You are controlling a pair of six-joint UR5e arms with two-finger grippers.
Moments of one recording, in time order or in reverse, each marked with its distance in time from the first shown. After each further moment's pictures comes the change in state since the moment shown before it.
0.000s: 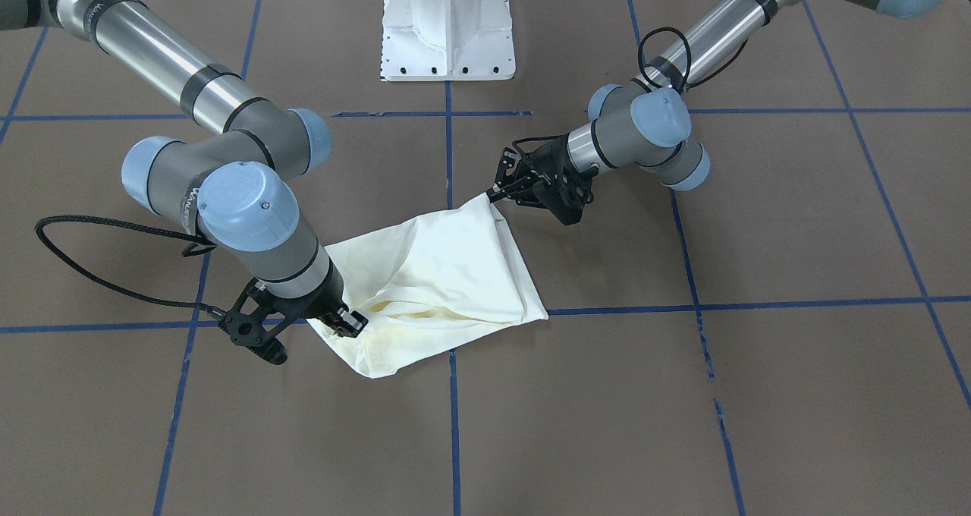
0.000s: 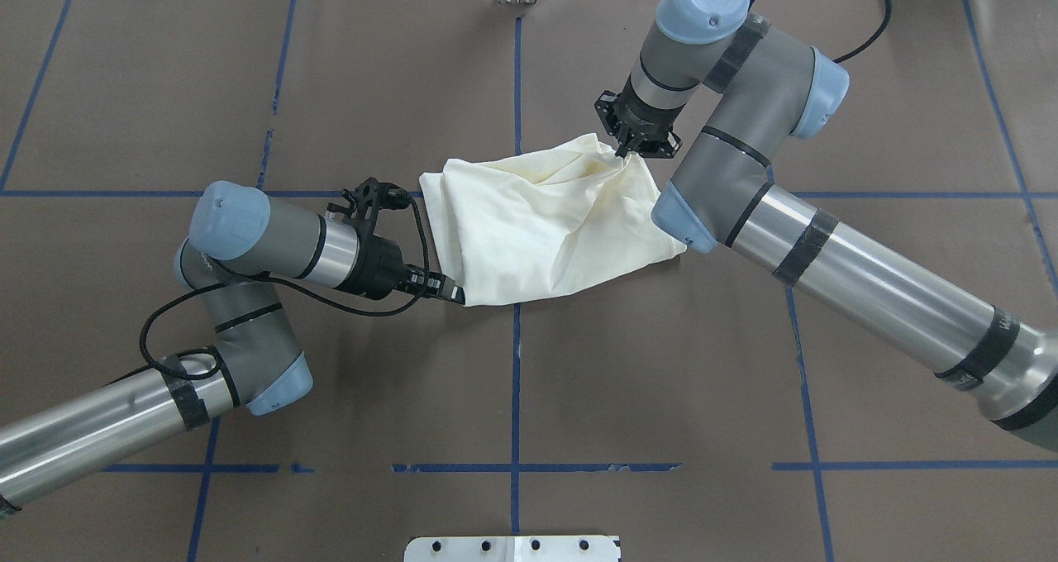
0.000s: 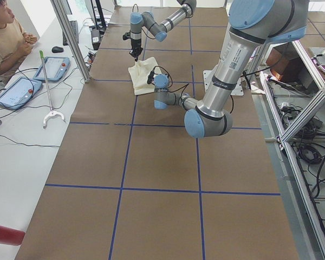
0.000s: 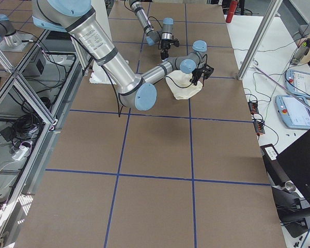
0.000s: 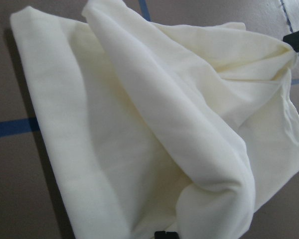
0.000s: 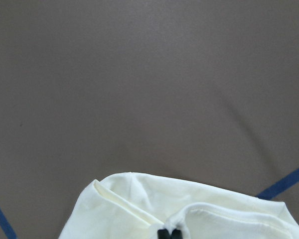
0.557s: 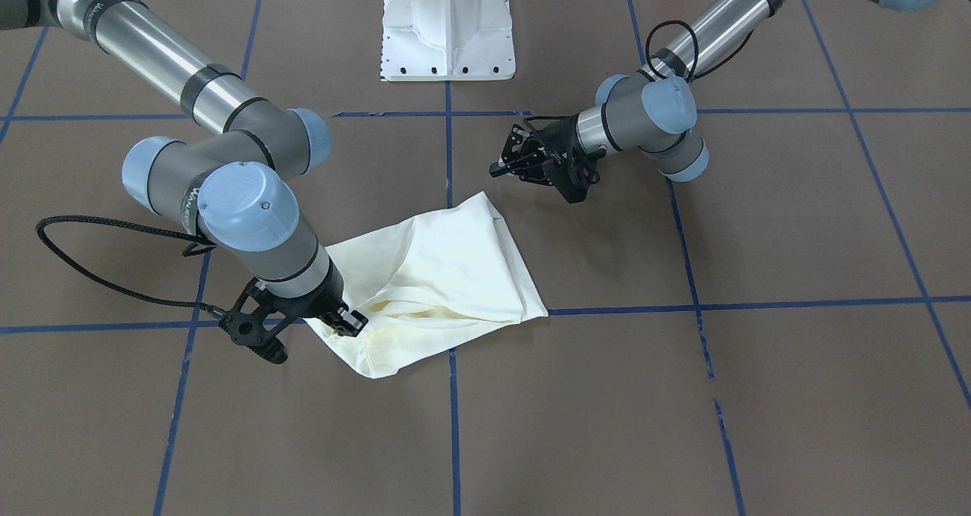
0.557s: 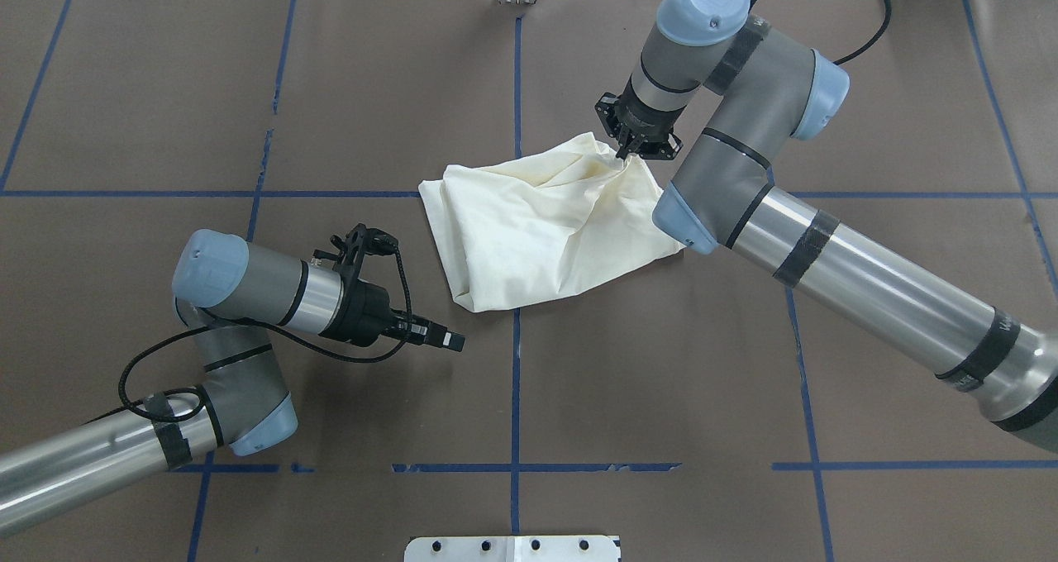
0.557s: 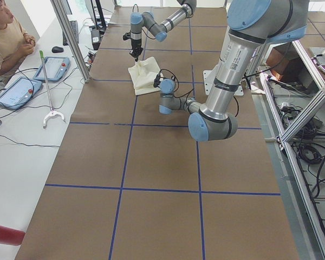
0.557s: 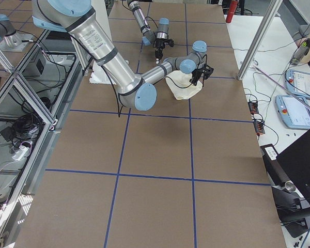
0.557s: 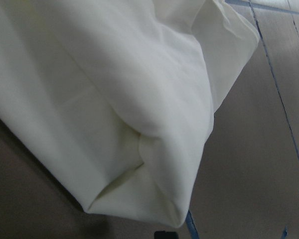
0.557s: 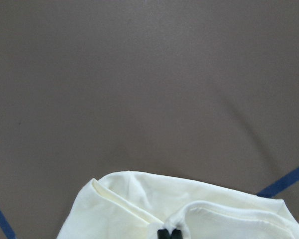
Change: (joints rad) left arm 0.023 0.059 -0.034 -0.123 -0.006 -0.108; right arm -0.001 -0.001 0.001 0.001 0.001 0.000
